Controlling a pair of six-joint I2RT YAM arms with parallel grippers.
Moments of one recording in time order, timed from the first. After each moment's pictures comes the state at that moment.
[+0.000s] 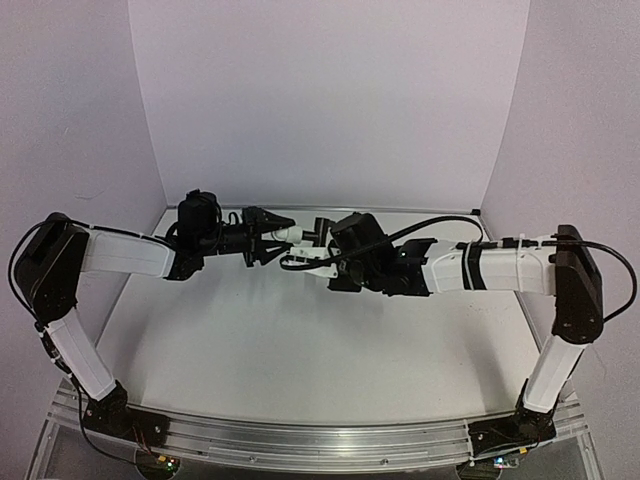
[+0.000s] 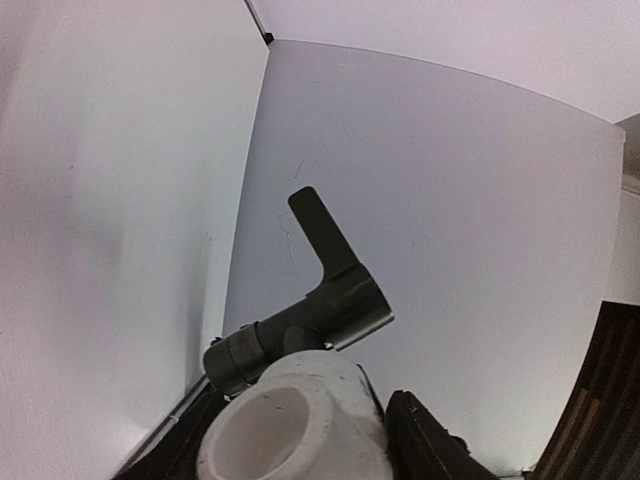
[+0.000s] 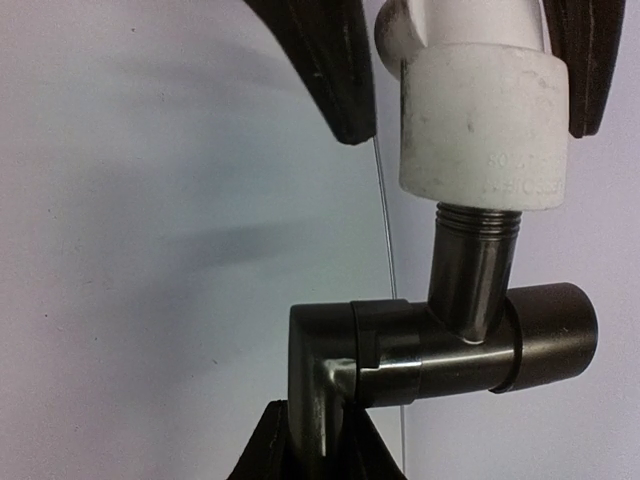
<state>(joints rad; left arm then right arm) -0.56 1.69 0.96 0.59 0.71 -1.59 0.99 1.80 1.32 -0.12 0.44 -0.89</state>
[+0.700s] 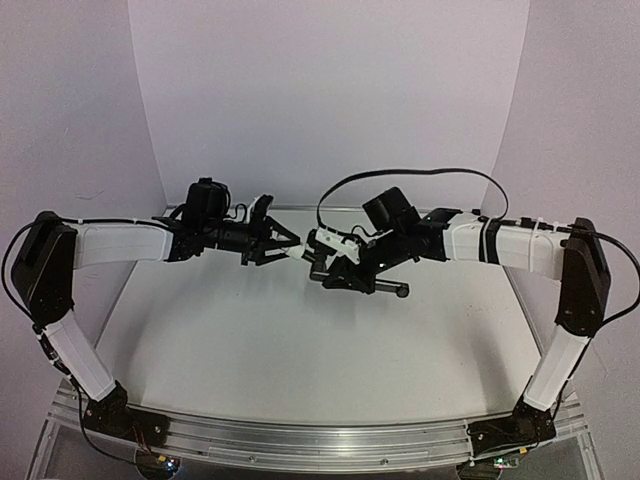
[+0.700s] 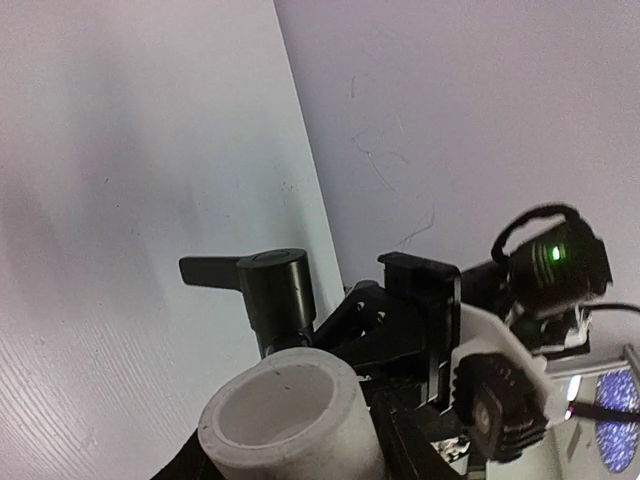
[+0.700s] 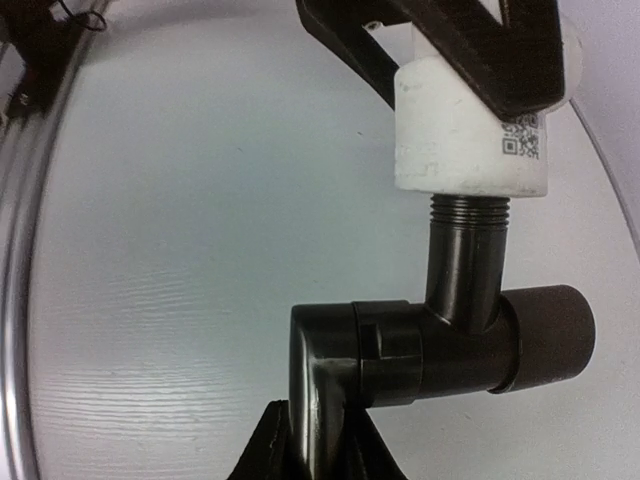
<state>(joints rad) -0.56 1.67 1.11 0.16 0.84 -0.92 0.79 1.78 1.39 -0.42 -0.46 -0.52</state>
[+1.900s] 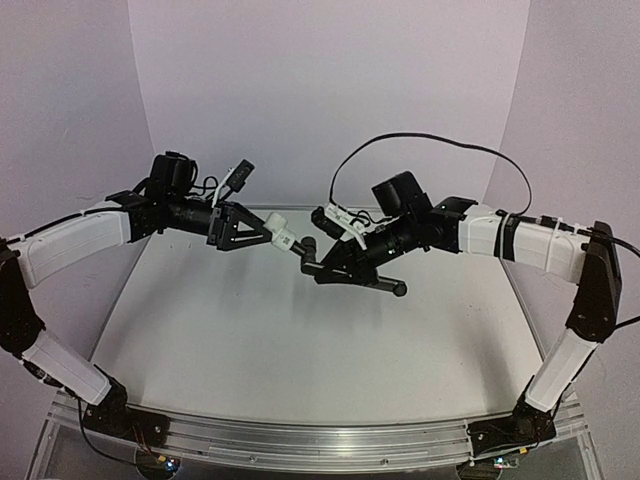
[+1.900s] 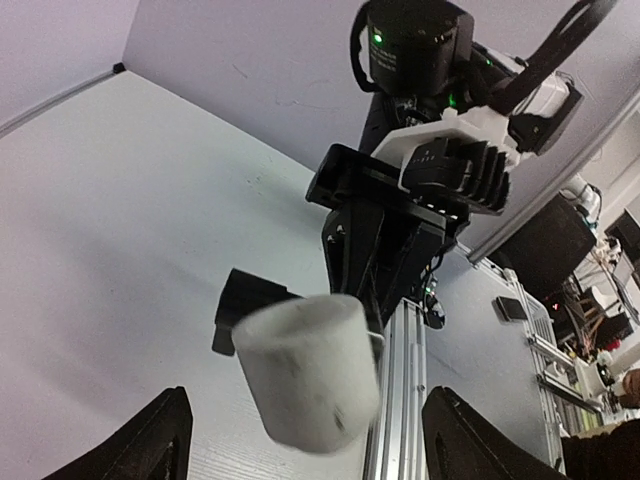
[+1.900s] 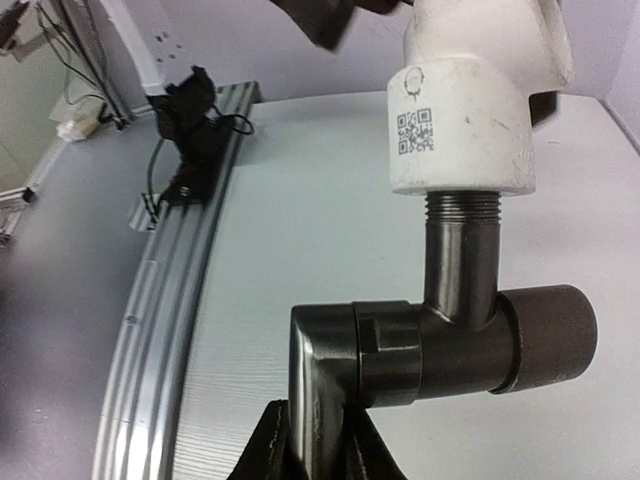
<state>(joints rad) -0.50 1.43 1.19 -0.25 1.02 -0.07 0.78 1.71 1.42 -0.44 -0.75 -0.42</state>
